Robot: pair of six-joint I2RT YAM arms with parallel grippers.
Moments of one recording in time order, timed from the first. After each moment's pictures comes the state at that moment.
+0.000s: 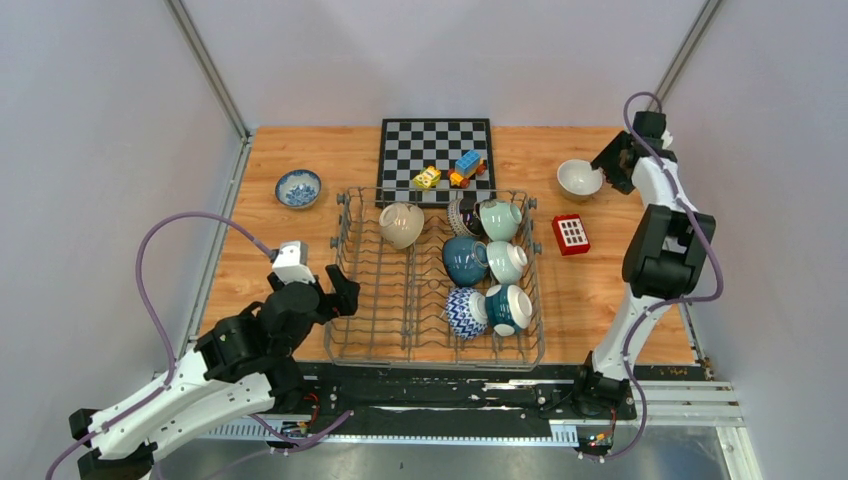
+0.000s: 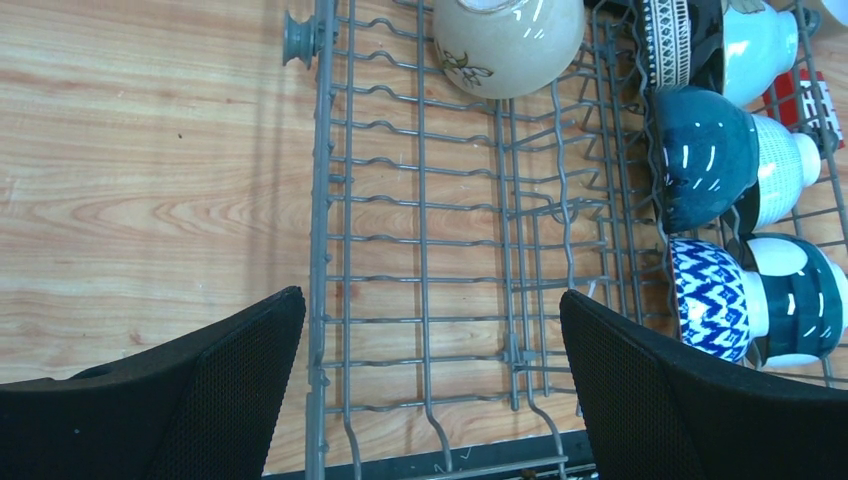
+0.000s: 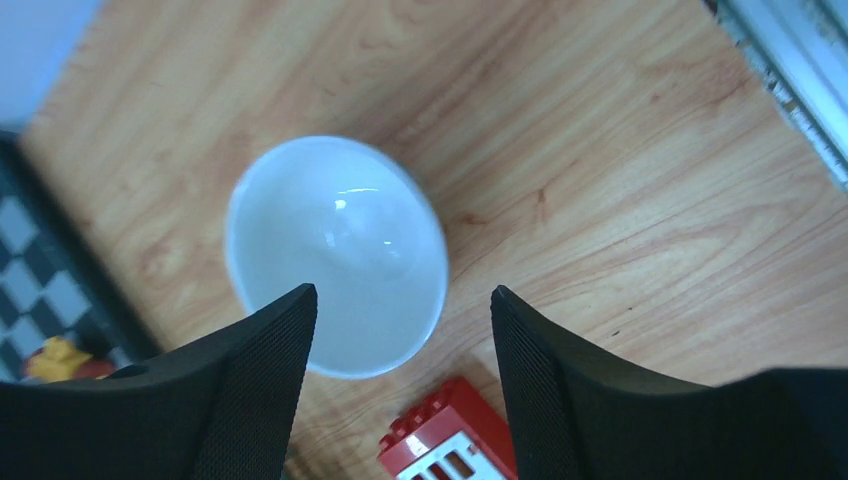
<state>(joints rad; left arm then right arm) -0.97 0.44 0.62 -0.75 -0.66 -0.78 -0.24 2.02 1.64 -0.46 0.00 0.53</state>
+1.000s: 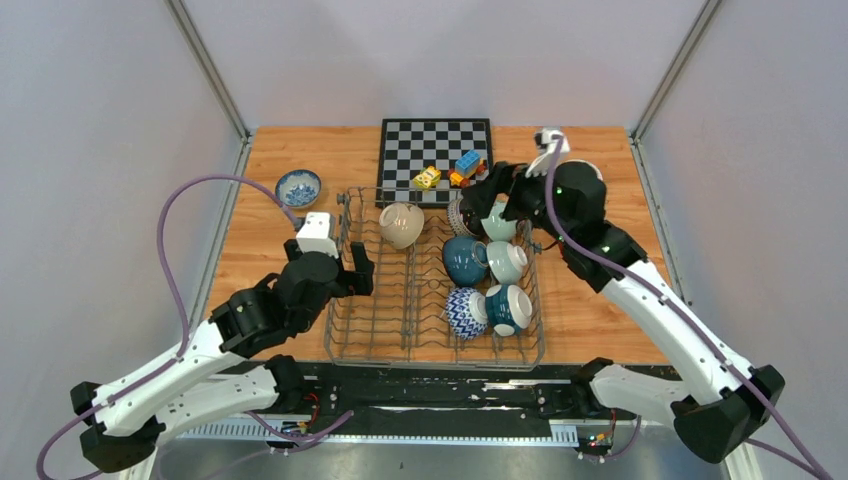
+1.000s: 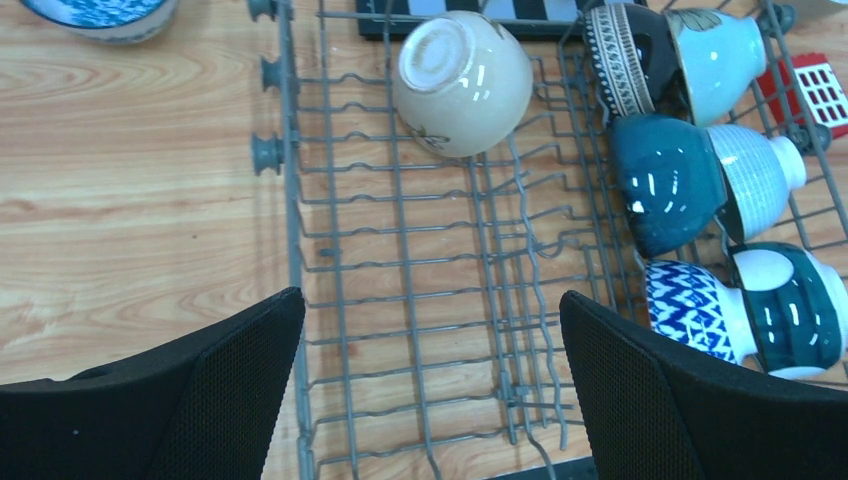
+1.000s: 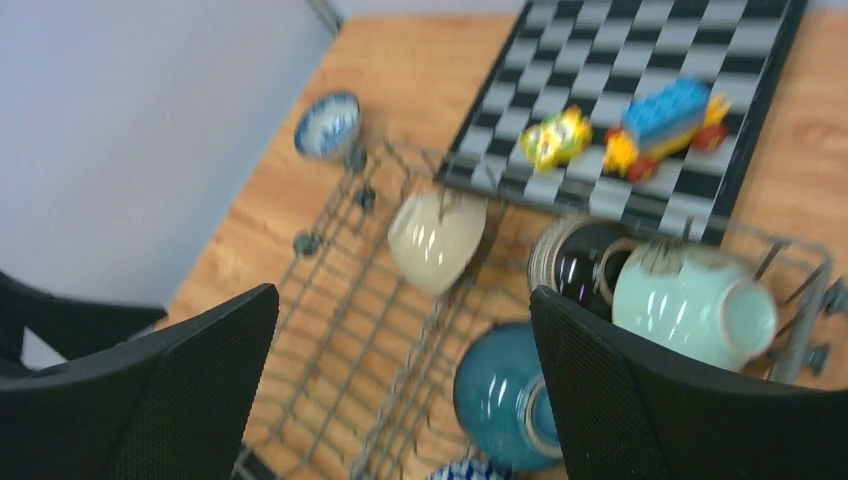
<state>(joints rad) -0.97 0.68 0.83 -0.69 -0.68 -0.57 0.55 1.04 1.13 -0.19 -0.06 0.43</state>
